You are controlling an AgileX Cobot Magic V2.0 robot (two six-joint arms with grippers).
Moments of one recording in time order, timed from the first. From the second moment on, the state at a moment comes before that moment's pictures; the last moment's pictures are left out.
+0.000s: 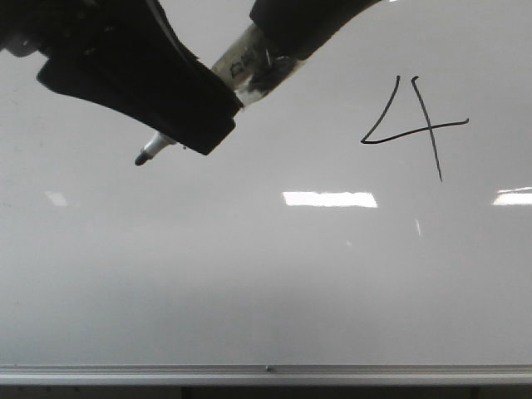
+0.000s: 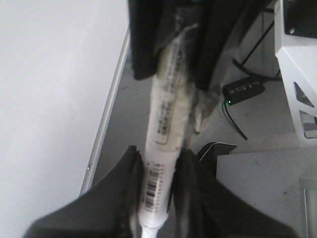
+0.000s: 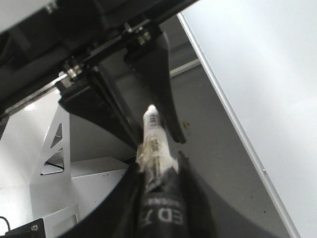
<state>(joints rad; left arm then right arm) -0.58 1.34 -0.99 -0.82 0.89 1.24 0.53 1.32 -1.14 0.73 1.00 -0.80</state>
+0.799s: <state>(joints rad) -0.39 1.26 -0.94 -0.56 0.68 0.81 0.38 0.99 -0.94 0.72 0.73 -0.68</state>
